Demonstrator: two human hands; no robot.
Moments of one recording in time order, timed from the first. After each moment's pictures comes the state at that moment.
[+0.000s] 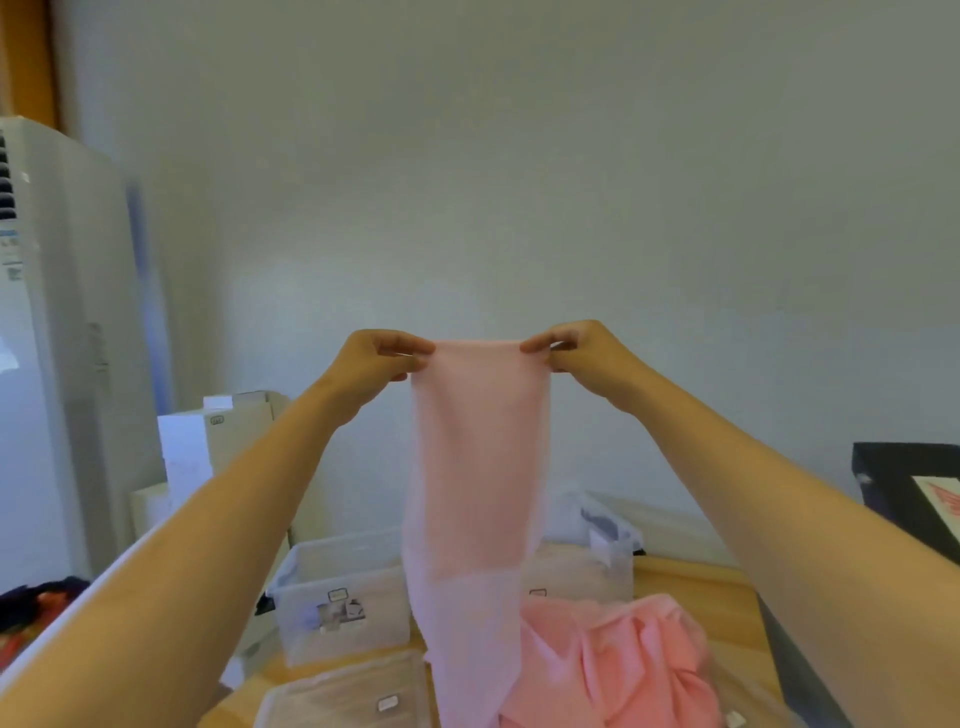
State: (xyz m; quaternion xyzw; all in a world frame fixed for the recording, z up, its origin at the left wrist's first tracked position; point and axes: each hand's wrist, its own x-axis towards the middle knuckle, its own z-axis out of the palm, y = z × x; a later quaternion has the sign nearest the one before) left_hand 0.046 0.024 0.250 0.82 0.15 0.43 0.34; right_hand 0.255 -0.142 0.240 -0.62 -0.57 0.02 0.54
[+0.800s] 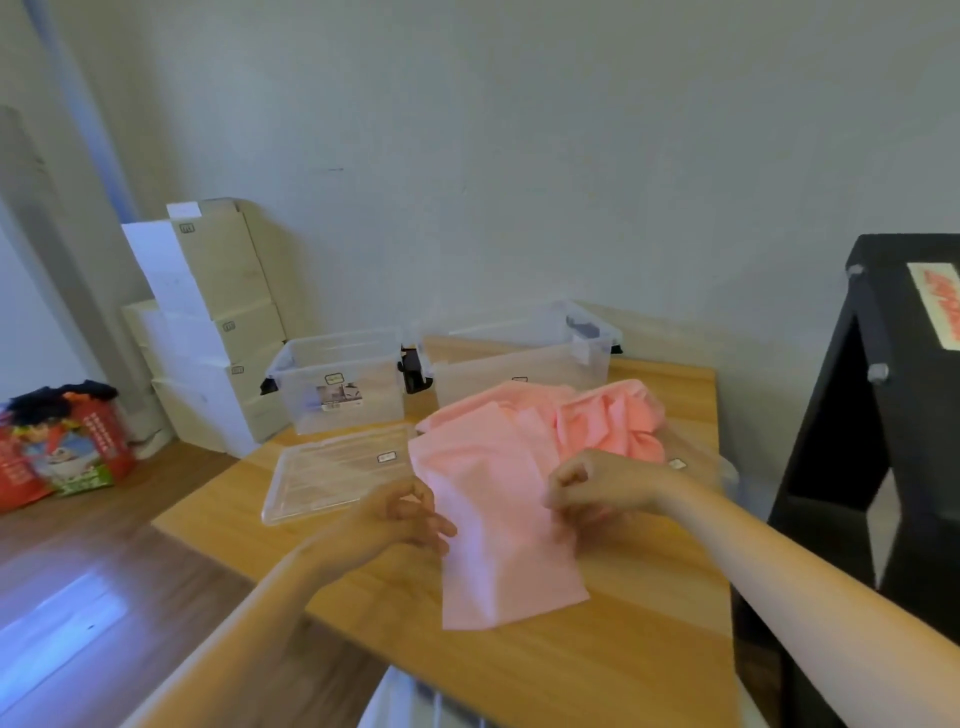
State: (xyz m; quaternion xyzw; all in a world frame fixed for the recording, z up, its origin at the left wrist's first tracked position) left_hand -0.039 -0.059 -0.076 0.78 0.22 0.14 0.57; right_hand 0.222 -0.217 -0.051 -0.64 -0.56 0.44 0.29
